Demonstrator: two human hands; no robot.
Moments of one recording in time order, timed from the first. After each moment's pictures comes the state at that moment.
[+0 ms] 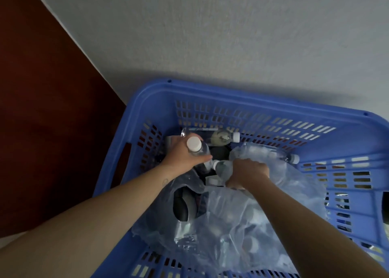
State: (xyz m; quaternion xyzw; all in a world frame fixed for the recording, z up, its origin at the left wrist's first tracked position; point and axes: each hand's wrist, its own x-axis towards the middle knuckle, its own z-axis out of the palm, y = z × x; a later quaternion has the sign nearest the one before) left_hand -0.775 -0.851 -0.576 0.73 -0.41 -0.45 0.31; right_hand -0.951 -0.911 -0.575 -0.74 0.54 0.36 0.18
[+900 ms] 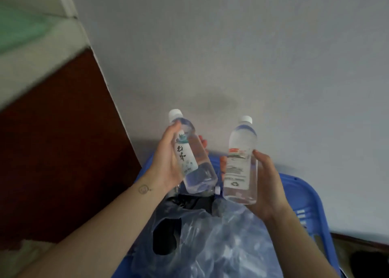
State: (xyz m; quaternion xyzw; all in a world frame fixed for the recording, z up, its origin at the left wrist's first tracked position) left_hand -0.780 -0.856 -0.314 0.39 -0.06 -0.63 0.67; right_hand -0.980 -0.908 -0.325 -0.26 0.26 -0.29 0.88
